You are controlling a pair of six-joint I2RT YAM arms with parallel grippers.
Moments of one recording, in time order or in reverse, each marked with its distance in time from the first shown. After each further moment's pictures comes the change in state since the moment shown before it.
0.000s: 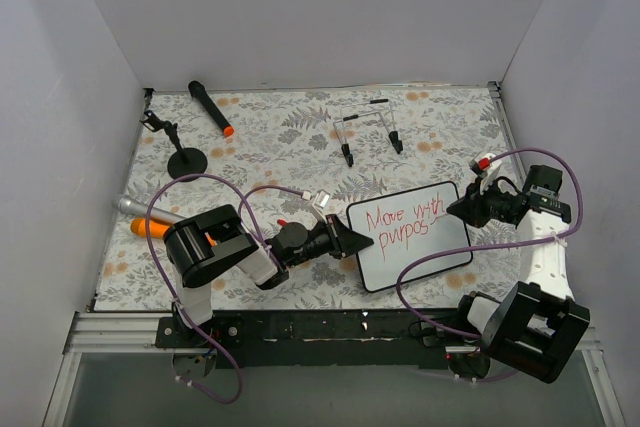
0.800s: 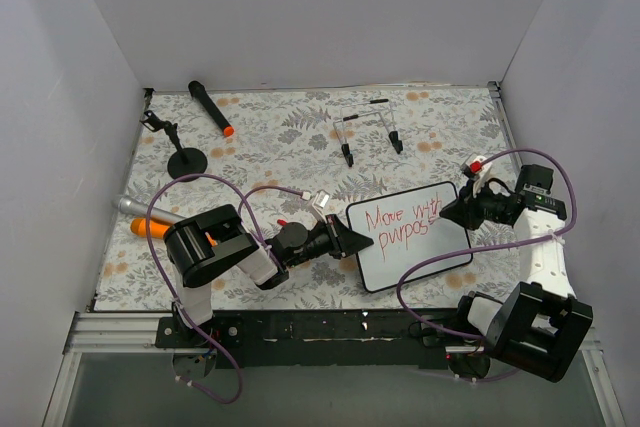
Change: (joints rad) left arm 0.001 0.003 0.000 -0.003 -0.002 -0.013; right arm 0.060 0.009 0.000 -0.029 -0.023 -0.040
